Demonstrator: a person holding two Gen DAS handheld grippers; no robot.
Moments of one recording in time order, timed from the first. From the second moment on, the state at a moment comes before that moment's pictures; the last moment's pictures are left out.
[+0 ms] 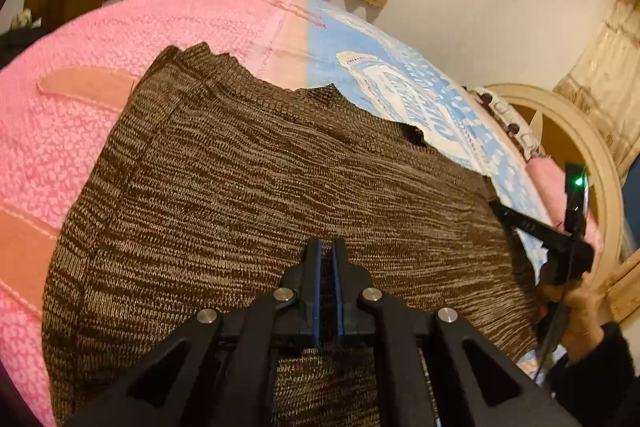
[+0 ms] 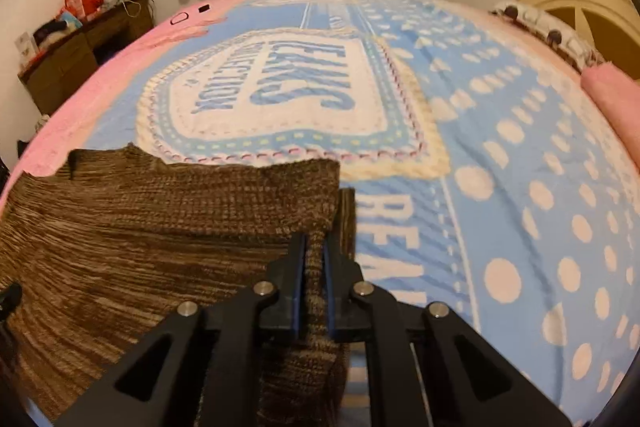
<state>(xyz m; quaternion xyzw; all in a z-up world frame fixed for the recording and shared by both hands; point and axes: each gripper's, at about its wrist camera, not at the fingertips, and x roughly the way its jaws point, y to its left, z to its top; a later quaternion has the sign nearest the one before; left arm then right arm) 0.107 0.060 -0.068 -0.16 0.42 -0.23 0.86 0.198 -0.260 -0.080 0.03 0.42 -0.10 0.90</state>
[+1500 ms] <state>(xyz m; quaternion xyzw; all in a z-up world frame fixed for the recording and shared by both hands) 0.010 0.124 -0.055 -0.14 0.41 -0.06 0.90 0.040 -0.106 -0.058 0.05 0.36 0.12 0.93</state>
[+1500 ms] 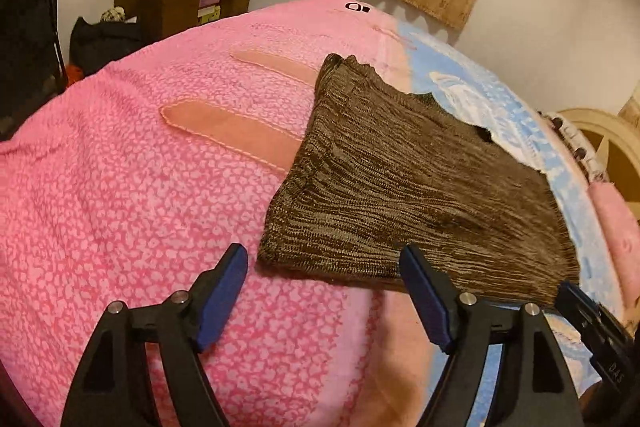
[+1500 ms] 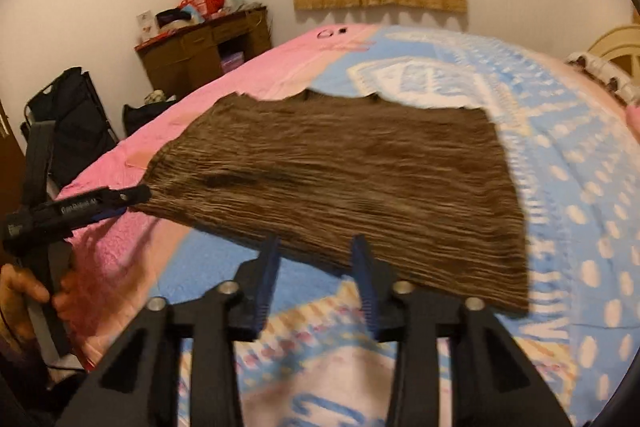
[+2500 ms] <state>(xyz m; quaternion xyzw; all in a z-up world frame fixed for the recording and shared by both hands) -0.017 0.133 -0.069 -0.38 0.37 -0.08 0.84 0.085 -0.069 -0.092 0.08 0.40 0.17 0.90</state>
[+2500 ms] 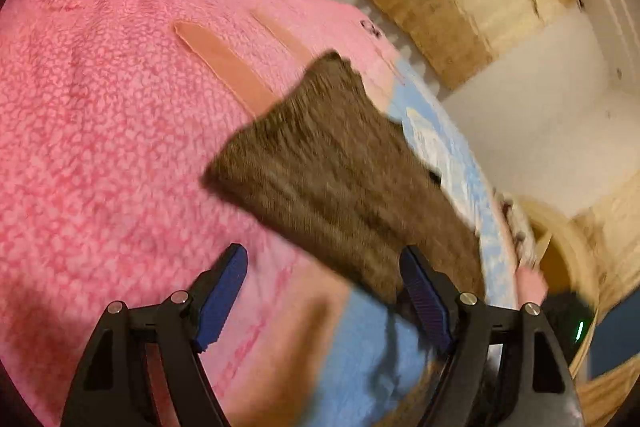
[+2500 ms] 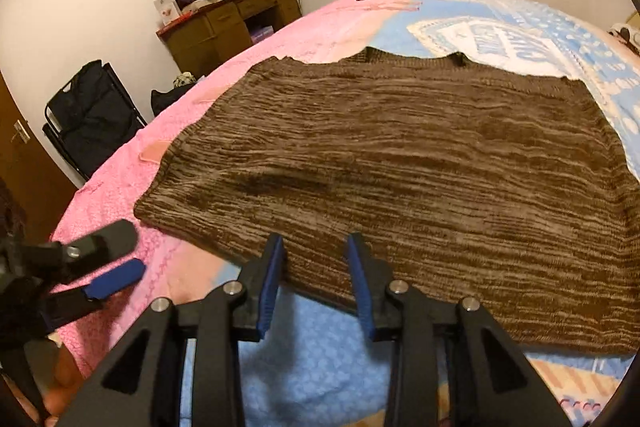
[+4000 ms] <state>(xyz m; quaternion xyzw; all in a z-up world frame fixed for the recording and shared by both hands) 0.031 0.139 -0.058 -0.31 0.33 -0.09 0.89 0.287 0.051 -0.083 -0.03 0.45 0.14 0.88</state>
